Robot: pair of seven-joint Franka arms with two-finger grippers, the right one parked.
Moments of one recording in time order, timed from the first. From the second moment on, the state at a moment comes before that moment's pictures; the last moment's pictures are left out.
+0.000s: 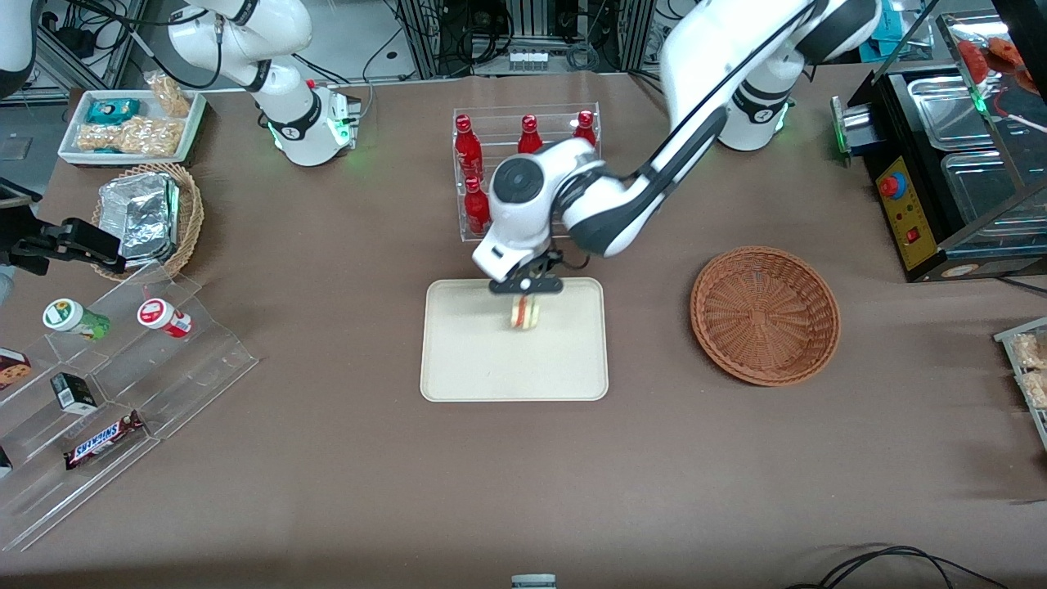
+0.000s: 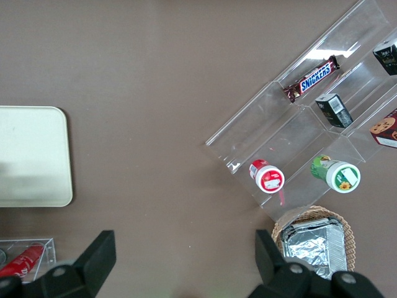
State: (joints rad) arm -0.46 0.70 -0.51 -1.53 0.33 2.12 -1.08
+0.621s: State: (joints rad) arm -0.50 0.90 -0.50 -1.25 0.45 1.99 -1.07
